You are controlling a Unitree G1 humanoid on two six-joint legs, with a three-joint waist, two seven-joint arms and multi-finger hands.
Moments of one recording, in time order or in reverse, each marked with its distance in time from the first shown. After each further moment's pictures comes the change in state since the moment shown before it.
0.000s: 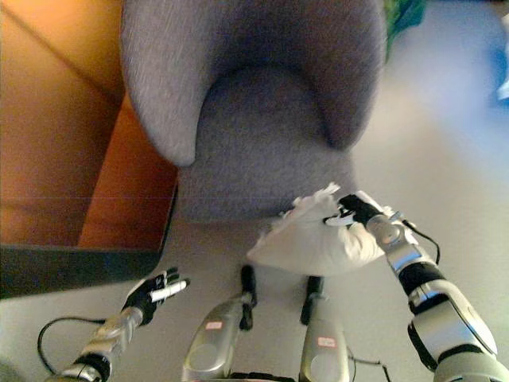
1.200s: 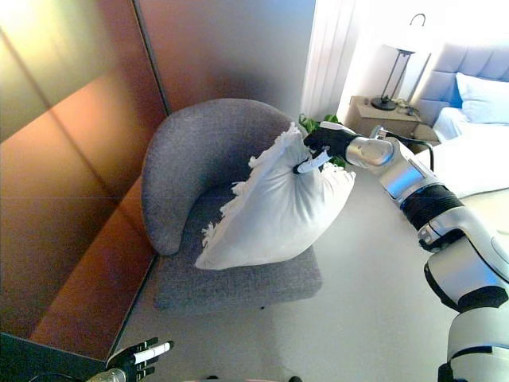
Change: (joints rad) left arm 0.122 -0.018 0.040 0.084 0.028 0.150 0.037; right arm -0.574 -0.136 0.325 -0.010 0.221 0.112 0.203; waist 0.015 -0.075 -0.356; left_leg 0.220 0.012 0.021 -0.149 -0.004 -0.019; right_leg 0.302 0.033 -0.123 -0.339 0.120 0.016
